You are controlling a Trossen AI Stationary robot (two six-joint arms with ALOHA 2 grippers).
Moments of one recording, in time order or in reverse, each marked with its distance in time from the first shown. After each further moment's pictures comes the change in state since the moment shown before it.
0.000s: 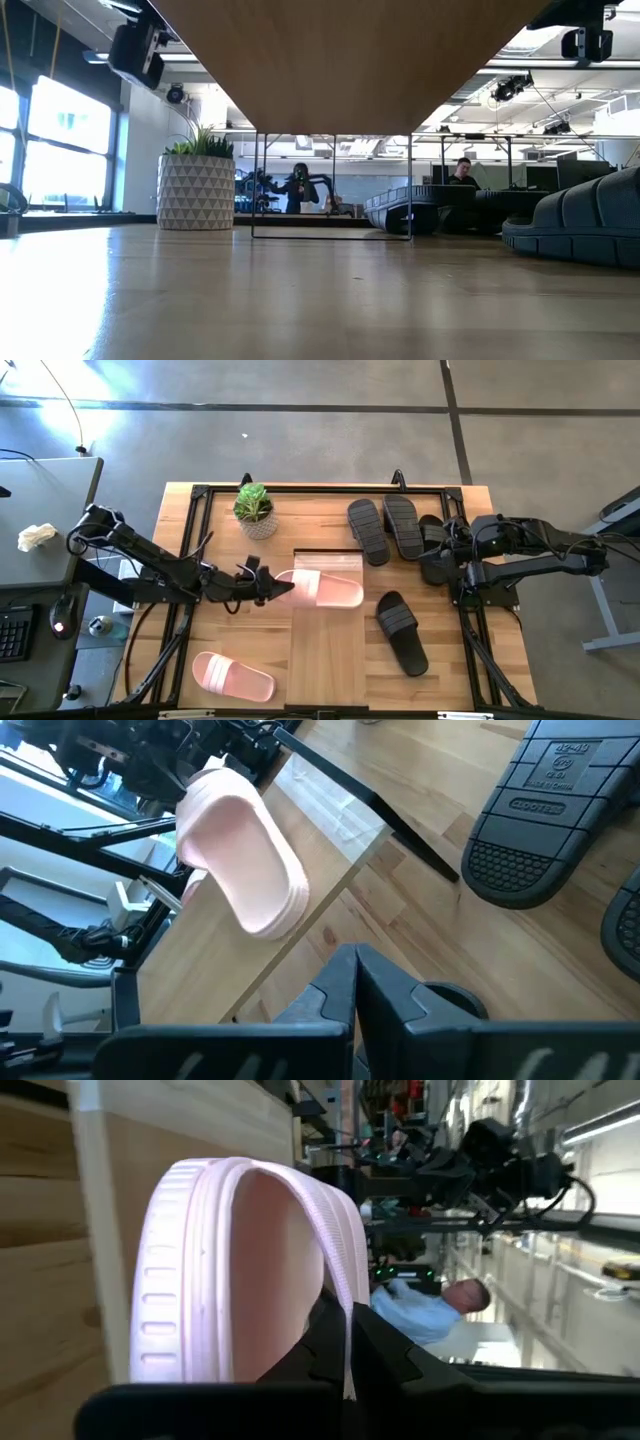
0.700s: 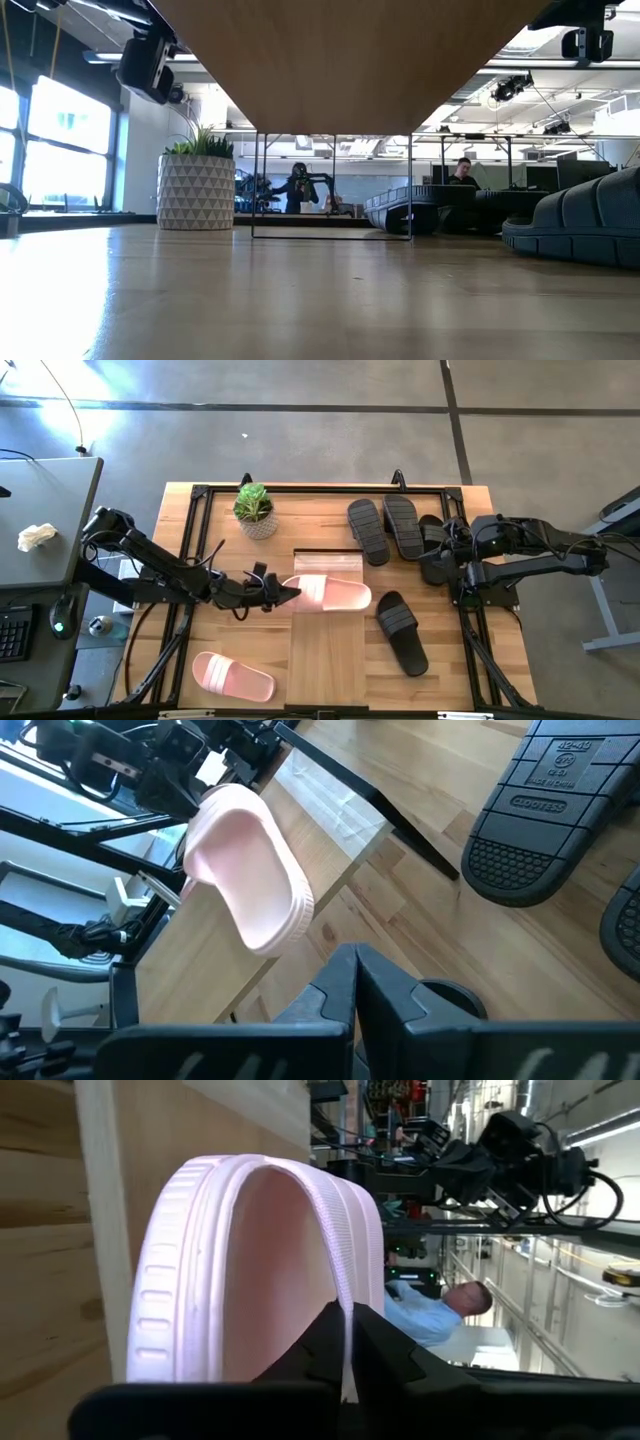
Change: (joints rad) left arm -0.011 0.125 0.001 0.106 -0.012 -0.026; right arm 0.000 0.000 0.000 -0.004 -0.006 -0.011
